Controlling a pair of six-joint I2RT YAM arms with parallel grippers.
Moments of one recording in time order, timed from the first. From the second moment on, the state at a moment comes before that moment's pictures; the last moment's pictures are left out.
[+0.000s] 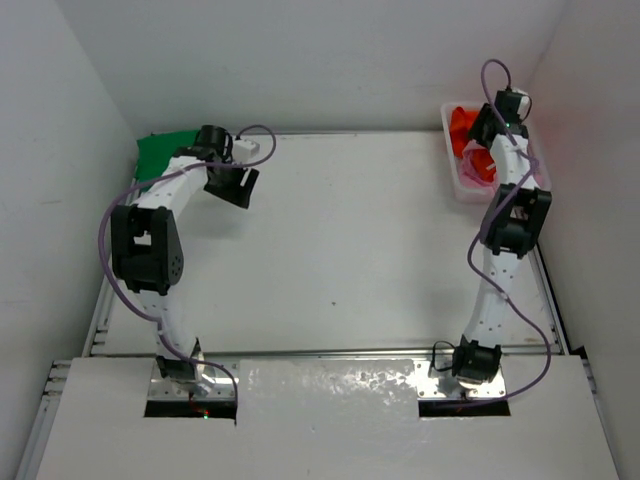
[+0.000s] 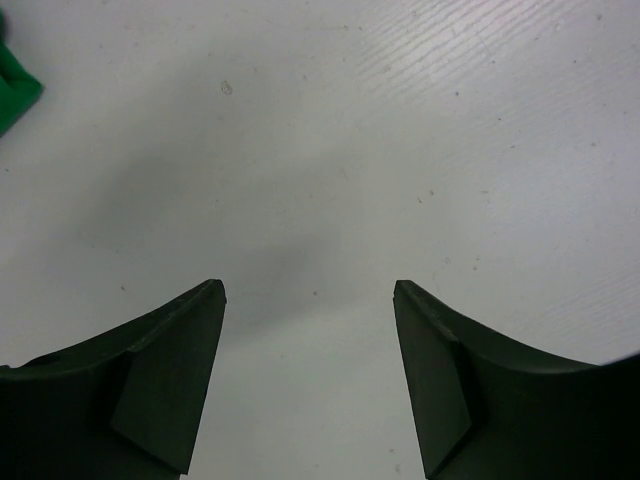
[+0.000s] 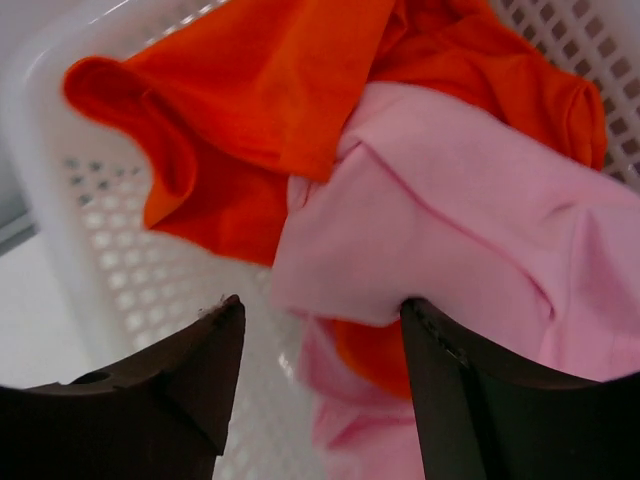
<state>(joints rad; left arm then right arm) -0.08 1.91 1.57 -0.75 0.18 0.34 -0.24 2.43 2.23 -0.44 0.11 0.26</state>
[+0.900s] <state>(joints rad) -0.08 1.94 1.57 -0.76 0.11 0.35 -0.27 2.53 2.22 -0.22 0.20 0.14</state>
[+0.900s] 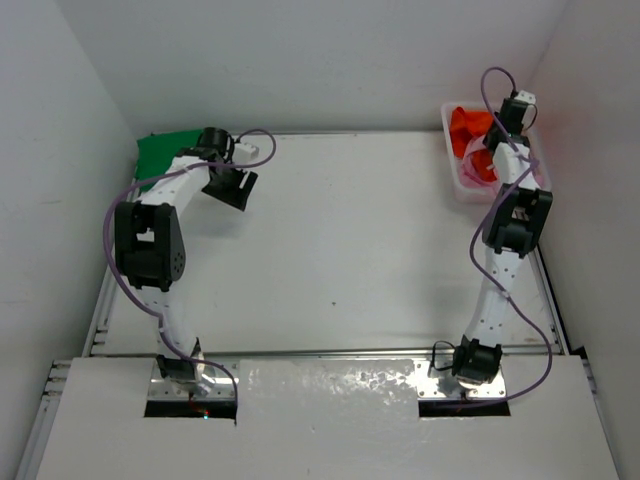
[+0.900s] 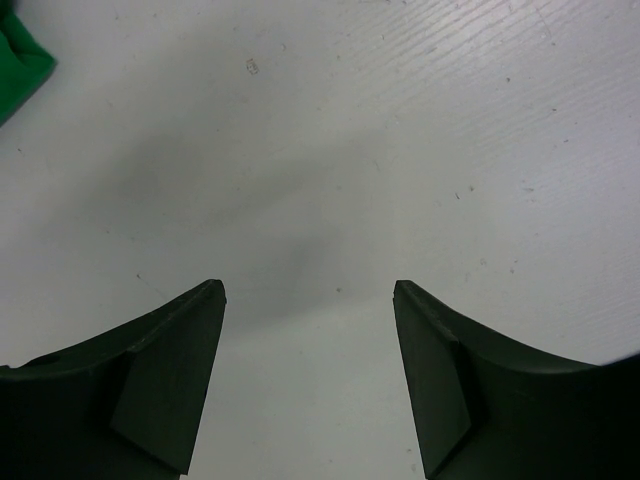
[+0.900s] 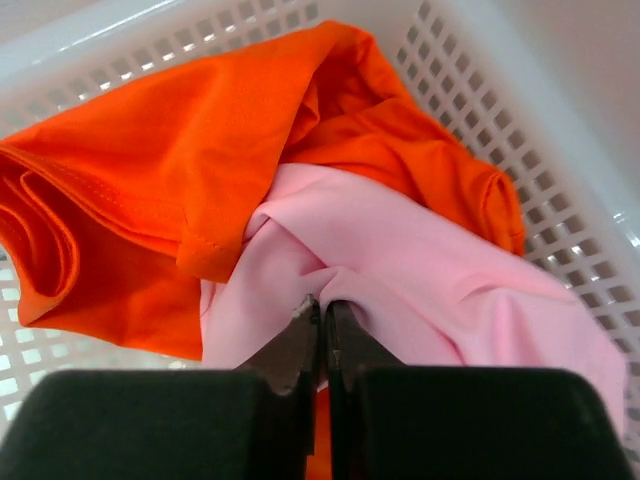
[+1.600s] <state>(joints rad) -0.08 1.92 1.58 -0.75 0.14 0.35 -0.26 1.84 1.57 0.11 0.17 0.23</state>
